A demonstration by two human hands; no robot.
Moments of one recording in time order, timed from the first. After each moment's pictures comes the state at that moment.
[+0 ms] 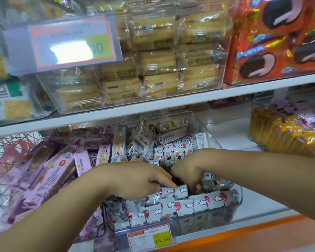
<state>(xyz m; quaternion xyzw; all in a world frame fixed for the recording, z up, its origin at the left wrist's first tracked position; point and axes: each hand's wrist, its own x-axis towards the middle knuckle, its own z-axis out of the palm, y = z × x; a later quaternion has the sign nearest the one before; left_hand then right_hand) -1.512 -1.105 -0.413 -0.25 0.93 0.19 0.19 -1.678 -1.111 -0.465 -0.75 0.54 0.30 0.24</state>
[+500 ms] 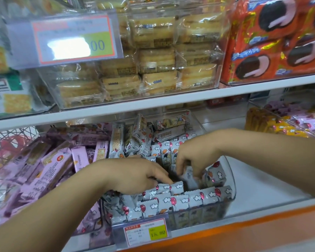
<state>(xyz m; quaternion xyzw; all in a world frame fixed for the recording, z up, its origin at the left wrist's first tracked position) -1.513 -1.103 -0.411 -0.25 0.93 0.19 0.20 -1.702 -1.084 -0.411 -0.80 0.52 0.22 0.22</state>
